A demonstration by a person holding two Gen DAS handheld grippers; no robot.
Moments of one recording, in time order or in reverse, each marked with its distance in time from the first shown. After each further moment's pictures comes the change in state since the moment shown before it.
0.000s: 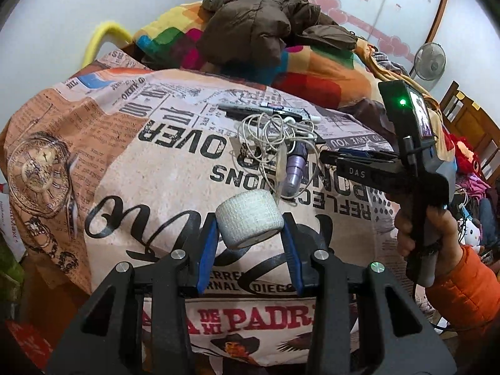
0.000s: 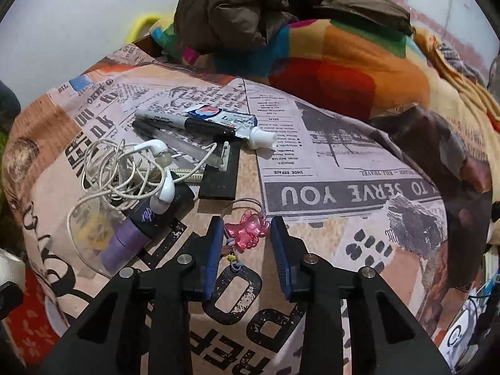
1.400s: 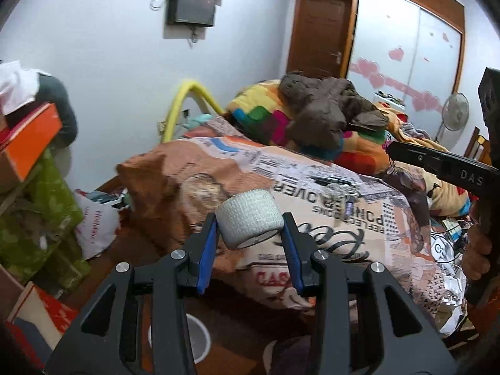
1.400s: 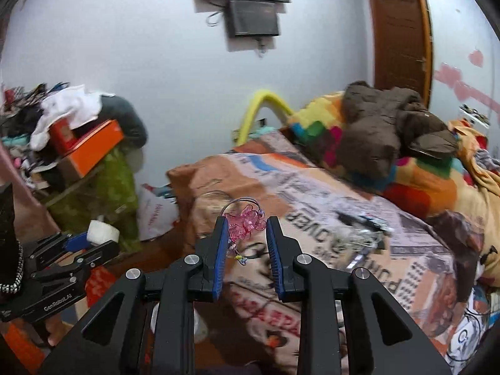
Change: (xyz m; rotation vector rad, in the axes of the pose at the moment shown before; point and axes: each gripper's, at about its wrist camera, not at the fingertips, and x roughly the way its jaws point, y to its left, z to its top) left arm -0.278 0.092 -0.054 -0.084 -0.292 0.243; right arm -0.264 0.185 -0.011 -0.168 -0.316 0.354
